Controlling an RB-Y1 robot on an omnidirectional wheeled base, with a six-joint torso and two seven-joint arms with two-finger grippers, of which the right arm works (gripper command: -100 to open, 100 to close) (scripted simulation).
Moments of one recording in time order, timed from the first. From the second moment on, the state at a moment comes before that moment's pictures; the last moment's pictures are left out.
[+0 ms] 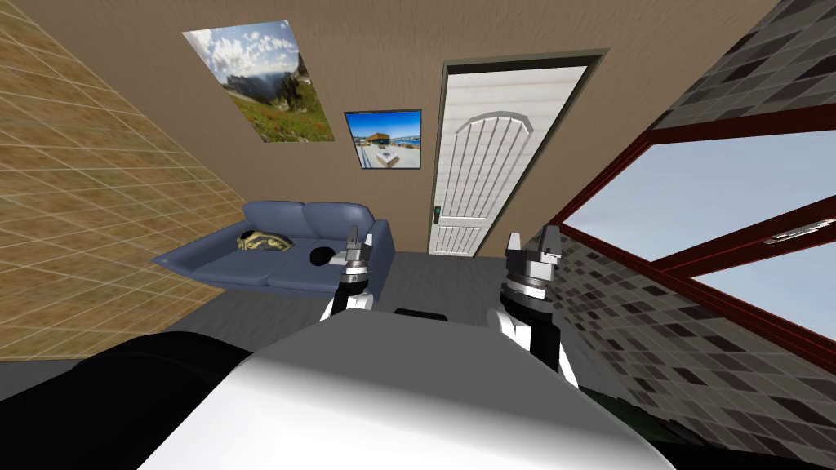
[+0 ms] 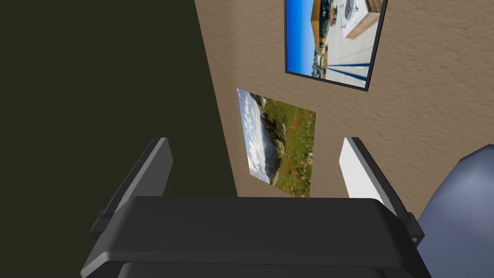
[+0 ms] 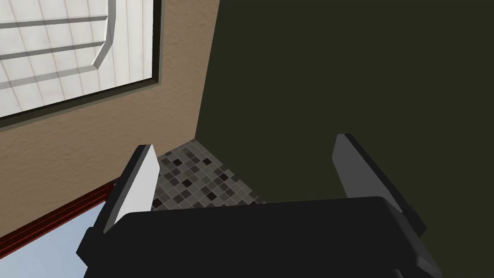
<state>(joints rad) 0.53 -0.04 -0.03 -2.37 -0.07 -0.51 0.13</state>
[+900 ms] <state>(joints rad) 0.49 -0.08 -0.01 -2.25 -0.14 -0.49 -0.04</state>
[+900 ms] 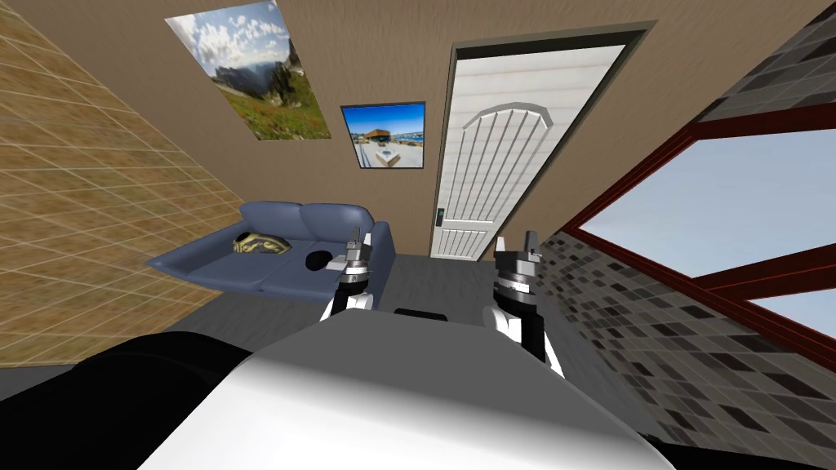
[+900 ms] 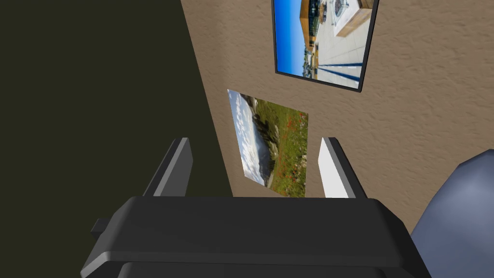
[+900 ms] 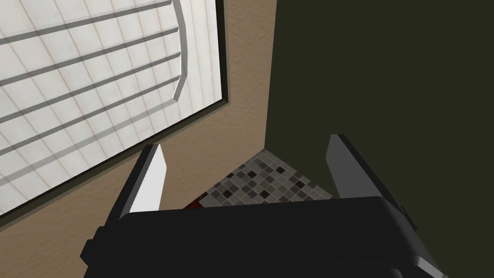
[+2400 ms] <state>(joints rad) 0.41 -0.13 0.01 -2.05 -0.27 -0.45 -0.34</state>
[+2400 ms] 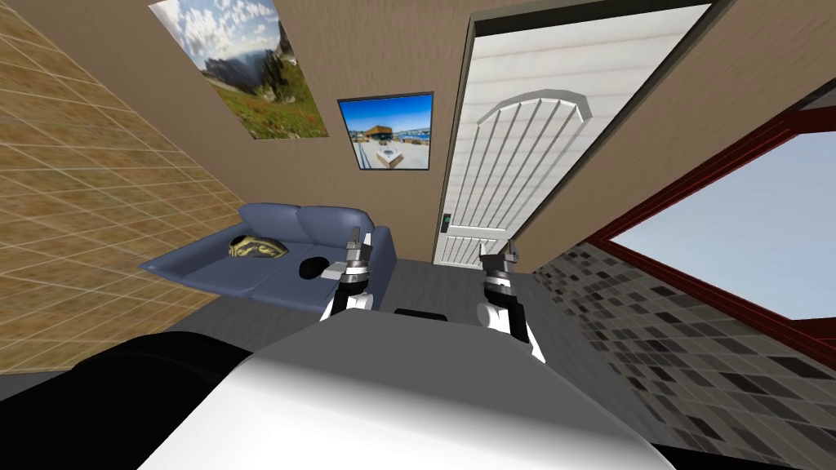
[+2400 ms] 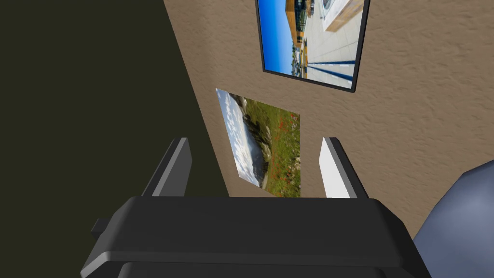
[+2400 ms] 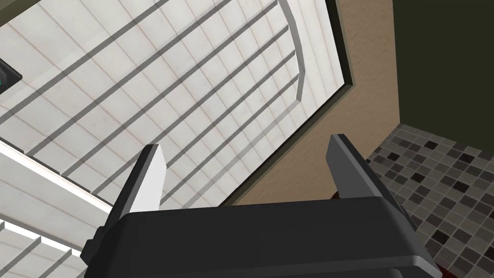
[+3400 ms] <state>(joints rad) 0.35 -0.16 0.04 -1.88 -0.37 -0.42 -0.58</state>
